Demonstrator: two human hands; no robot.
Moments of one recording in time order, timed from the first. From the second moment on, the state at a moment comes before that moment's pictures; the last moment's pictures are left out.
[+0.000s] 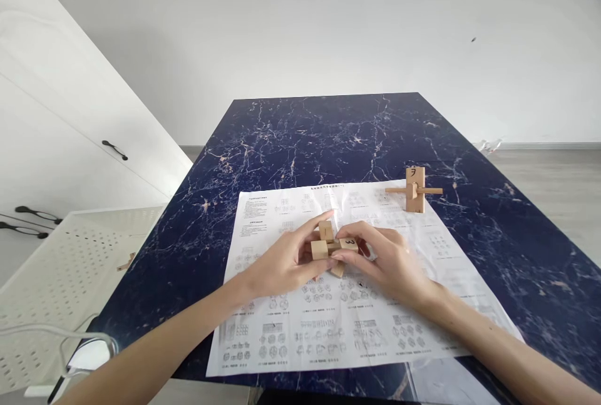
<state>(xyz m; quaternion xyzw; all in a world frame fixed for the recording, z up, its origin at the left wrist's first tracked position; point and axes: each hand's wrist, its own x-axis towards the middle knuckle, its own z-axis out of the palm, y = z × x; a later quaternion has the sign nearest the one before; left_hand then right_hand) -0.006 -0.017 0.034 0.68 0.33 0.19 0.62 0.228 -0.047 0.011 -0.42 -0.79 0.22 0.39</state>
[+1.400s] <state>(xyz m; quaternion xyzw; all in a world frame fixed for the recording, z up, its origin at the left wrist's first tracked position) -0.005 -0.021 0.039 0.68 0.30 0.23 0.63 0.222 -0.049 0.026 -0.43 -0.68 0.45 0.37</state>
